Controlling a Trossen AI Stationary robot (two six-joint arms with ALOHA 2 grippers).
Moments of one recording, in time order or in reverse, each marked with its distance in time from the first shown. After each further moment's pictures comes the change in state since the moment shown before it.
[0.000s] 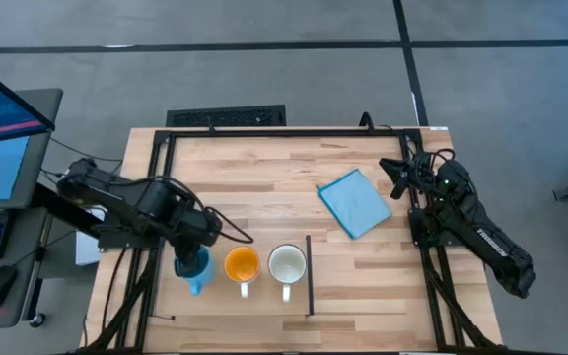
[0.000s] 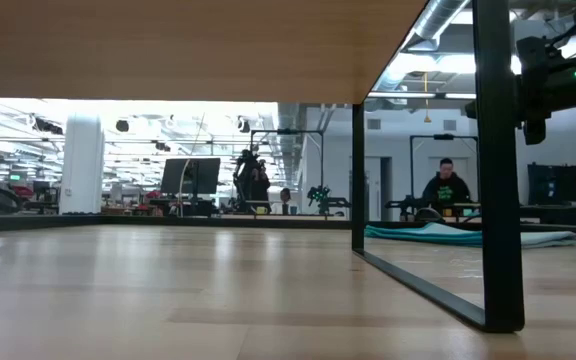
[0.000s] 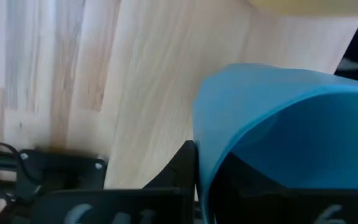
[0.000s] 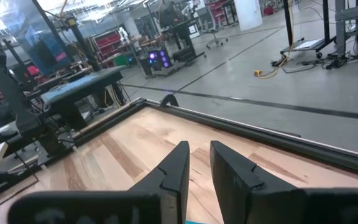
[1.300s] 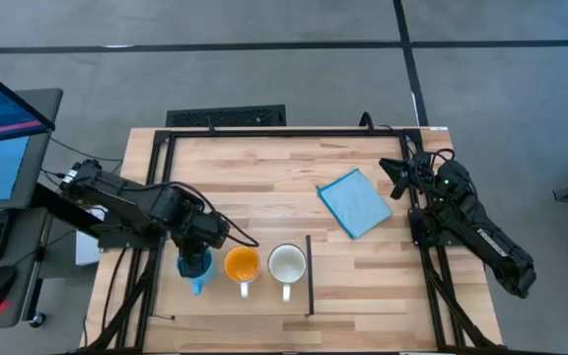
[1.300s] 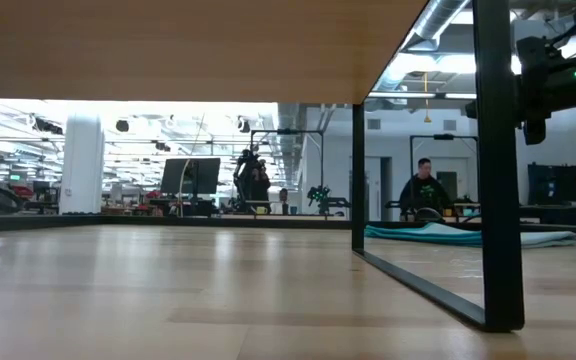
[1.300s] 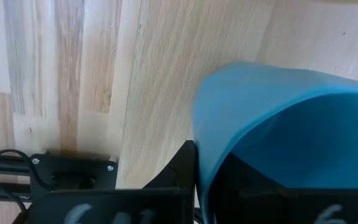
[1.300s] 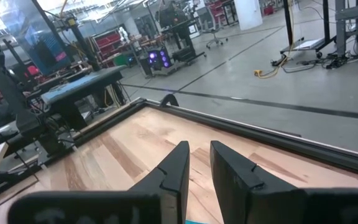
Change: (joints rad) left arm 0.010 0.042 -0.063 0.031 -0.002 0.079; right arm 0.000 0.000 0.000 0.000 0.000 0.001
